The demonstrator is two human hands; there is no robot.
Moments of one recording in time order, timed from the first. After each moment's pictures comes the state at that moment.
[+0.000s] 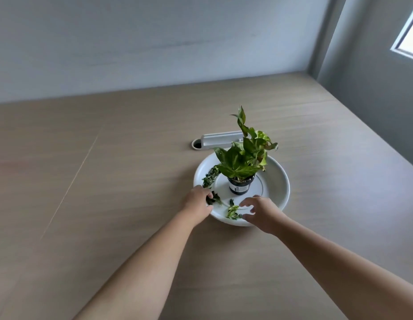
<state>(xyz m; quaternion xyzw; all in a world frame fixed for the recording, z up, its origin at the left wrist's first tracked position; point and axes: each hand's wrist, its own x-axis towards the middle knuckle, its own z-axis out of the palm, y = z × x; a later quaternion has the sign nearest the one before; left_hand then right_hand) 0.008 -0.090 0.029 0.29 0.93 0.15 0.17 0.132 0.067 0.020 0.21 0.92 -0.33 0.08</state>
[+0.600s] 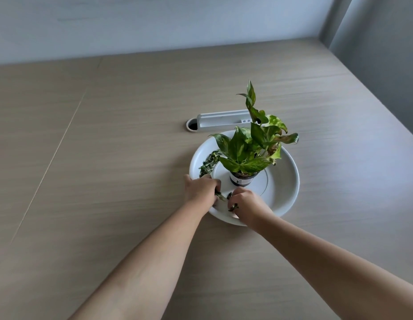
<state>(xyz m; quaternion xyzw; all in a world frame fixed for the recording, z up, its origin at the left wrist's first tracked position) -0.025 -0.052 -0.015 0.35 0.93 0.05 0.13 0.081 0.057 -0.024 0.13 0.96 -0.24 0.09</state>
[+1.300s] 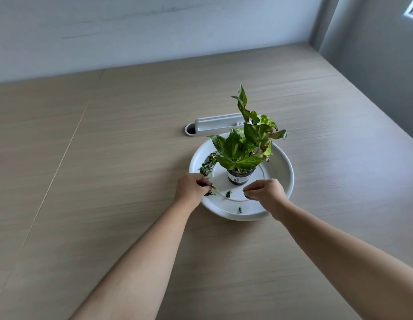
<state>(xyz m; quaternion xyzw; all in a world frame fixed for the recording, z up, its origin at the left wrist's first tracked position) -0.021 -0.077 0.009 0.16 0.88 0.40 0.17 0.103 0.084 0.004 0.40 0.72 -0.56 -0.04</state>
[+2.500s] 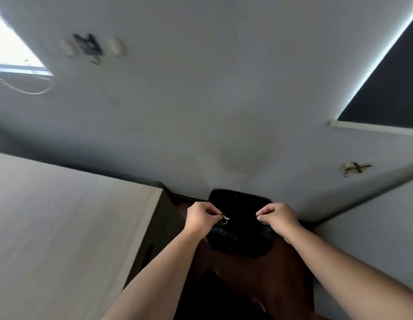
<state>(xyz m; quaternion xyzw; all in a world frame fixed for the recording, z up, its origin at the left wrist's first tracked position) 0.610 0.317 -0.063 0.58 0.67 0.12 0.45 0.814 0.267 -0.067 0.80 0.35 -0.43 -0.23</state>
